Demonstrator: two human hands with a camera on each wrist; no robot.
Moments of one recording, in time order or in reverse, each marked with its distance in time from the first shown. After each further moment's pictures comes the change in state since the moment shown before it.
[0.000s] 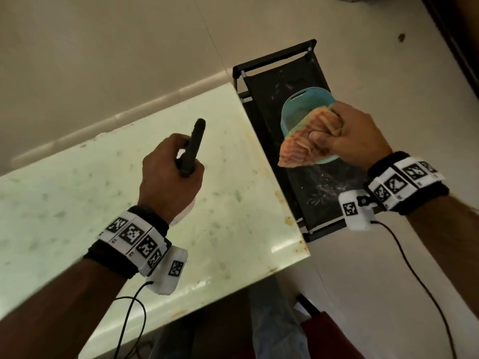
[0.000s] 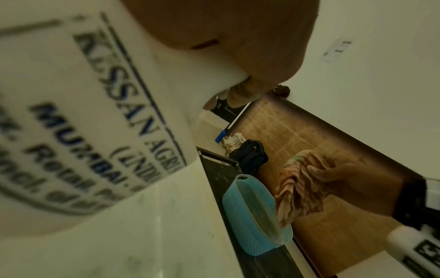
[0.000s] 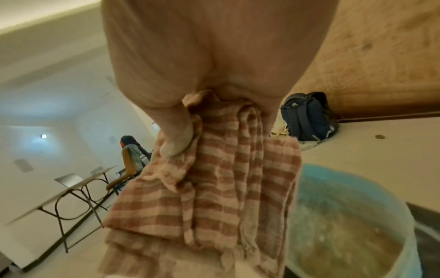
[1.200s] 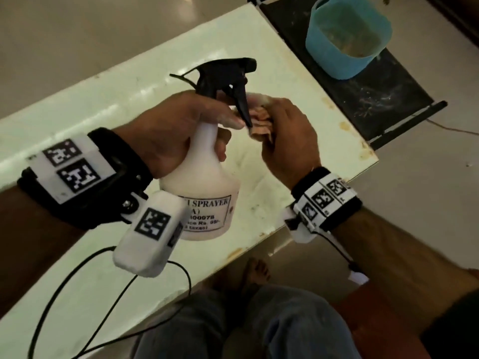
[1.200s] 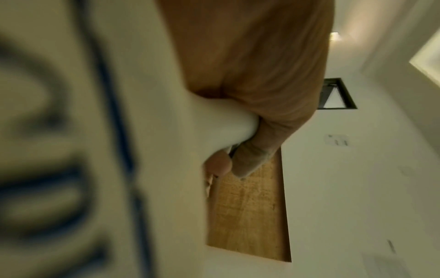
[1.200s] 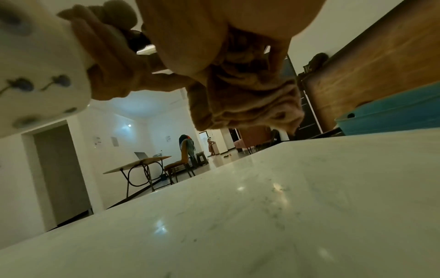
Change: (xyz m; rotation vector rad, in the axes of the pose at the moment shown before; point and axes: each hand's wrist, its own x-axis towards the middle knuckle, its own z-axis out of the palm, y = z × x) left_hand -0.120 -0.122 -0.057 -0.711 -0.917 -0.133; right_hand -0.180 -0.115 0.306 -0.082 0.620 -0.314
